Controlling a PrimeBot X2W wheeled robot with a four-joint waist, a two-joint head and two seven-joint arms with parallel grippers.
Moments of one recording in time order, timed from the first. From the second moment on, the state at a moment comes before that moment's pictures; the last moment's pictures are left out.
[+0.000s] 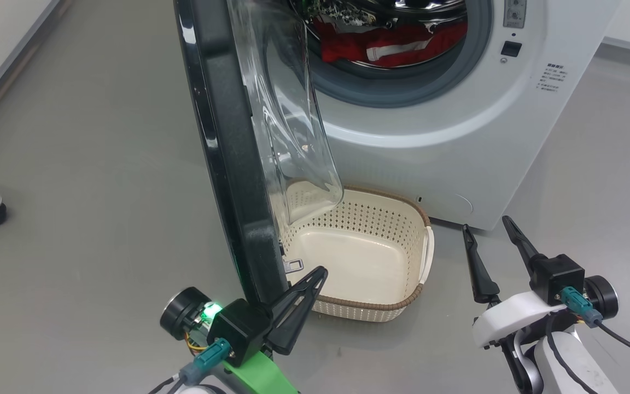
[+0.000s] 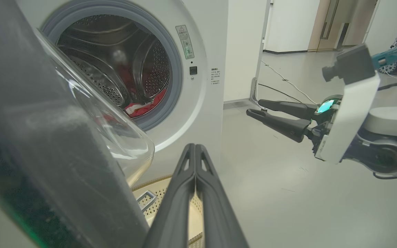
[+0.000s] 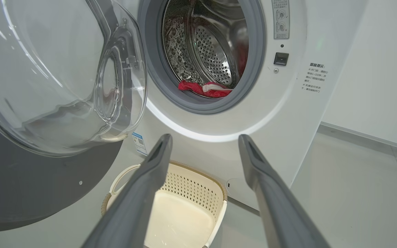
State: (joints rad) left arm -0.11 0.10 -0.58 -0.10 -0.29 -0.12 -0.01; right arm -0.13 -0.08 0.19 0.33 0.19 0.02 -0.26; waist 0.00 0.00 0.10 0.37
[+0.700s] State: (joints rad) left arm -0.10 0.10 -0.51 -0.04 -0.32 -0.08 0.02; right arm -0.14 -0.07 0.17 0.33 0.18 0.03 -0.26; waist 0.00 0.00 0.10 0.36
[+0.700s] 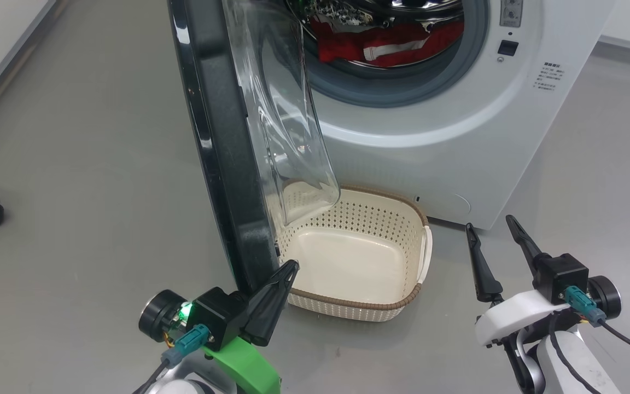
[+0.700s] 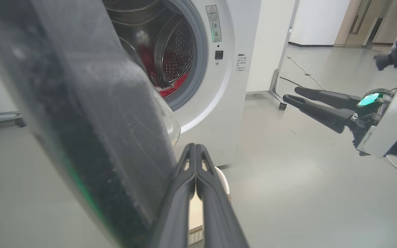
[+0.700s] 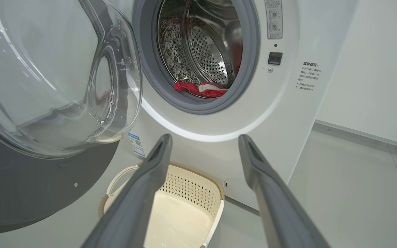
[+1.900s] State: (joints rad) left arm -0.06 0.09 -0.31 0.06 -0.38 0.06 -0.07; right arm -0.13 -0.06 0.16 0.34 0.17 0.06 -0.26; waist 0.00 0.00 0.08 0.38
